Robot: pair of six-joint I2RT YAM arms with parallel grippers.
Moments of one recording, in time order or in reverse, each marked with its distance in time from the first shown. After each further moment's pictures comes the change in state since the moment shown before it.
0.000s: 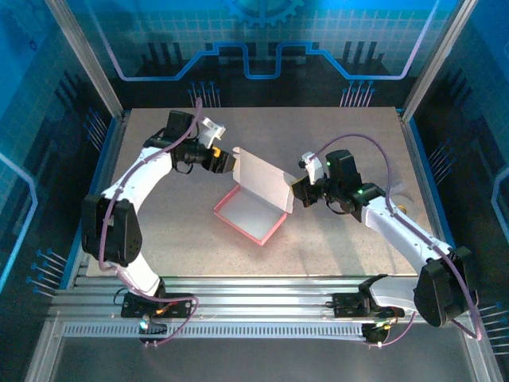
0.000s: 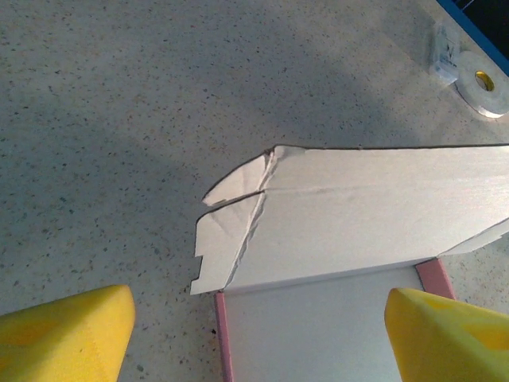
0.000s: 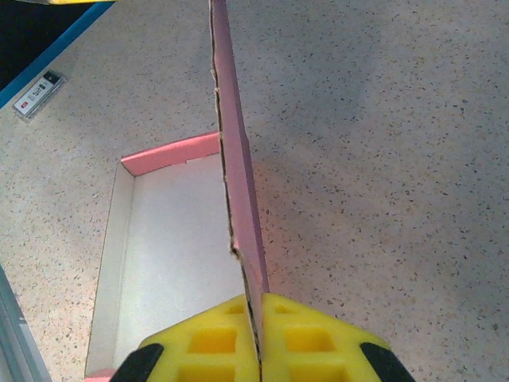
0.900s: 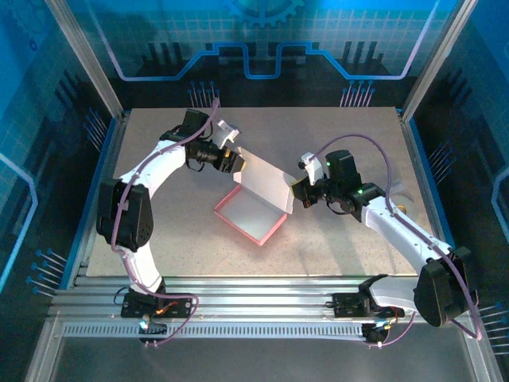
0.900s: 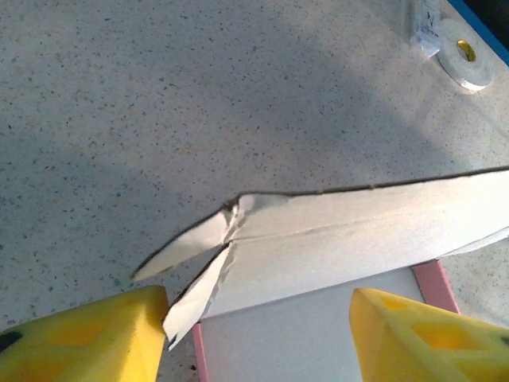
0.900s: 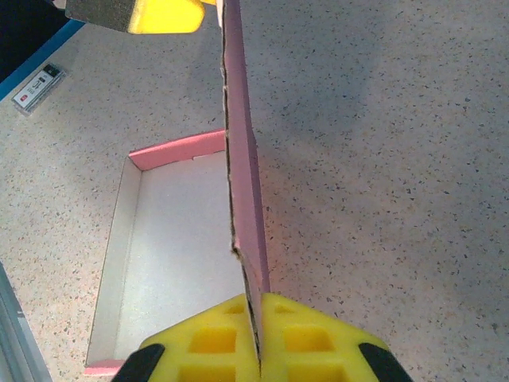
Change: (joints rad) left arm -0.053 0.140 0.097 -0.034 0.040 0.044; right arm 0.000 0.000 0.000 -0.008 -0.002 -0.015
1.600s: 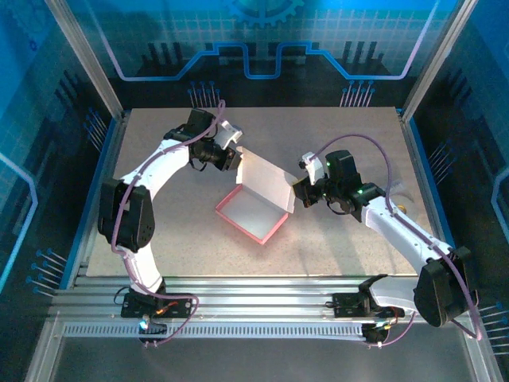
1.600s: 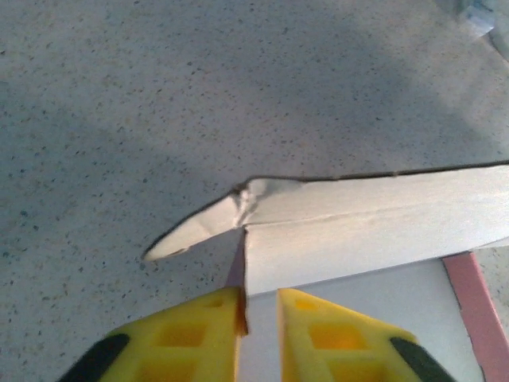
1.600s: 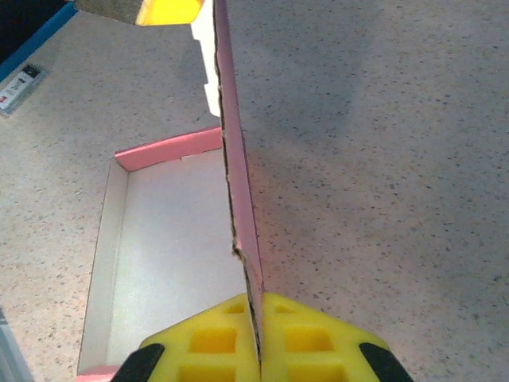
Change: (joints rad) left arm -0.042 0.000 0.030 -0.039 -0.149 -0.007; right arm 0.000 0.000 0.000 -0.004 0.050 0.012
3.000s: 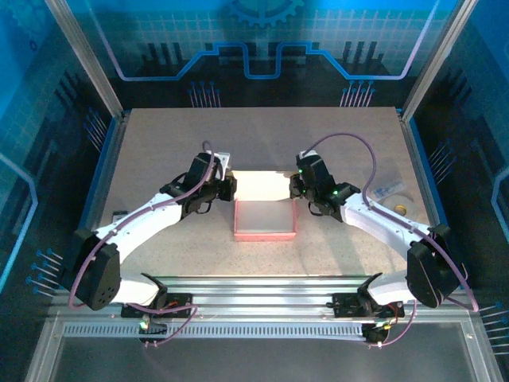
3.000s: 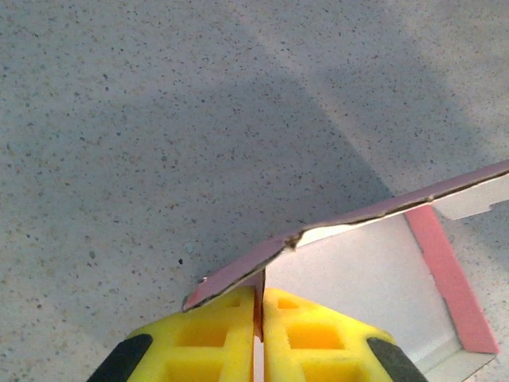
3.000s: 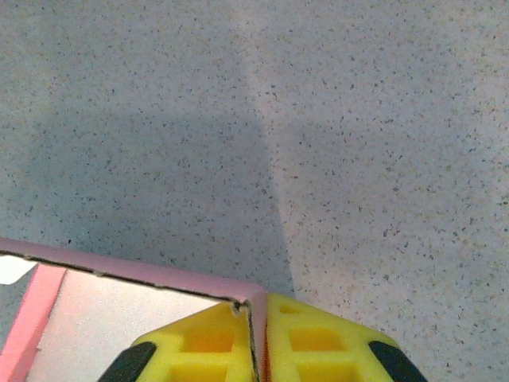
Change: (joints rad) left arm -0.233 -0.470 -0.606 0.397 -0.490 -0.595; right arm 0.193 0.134 0.033 0.071 0.602 0.409
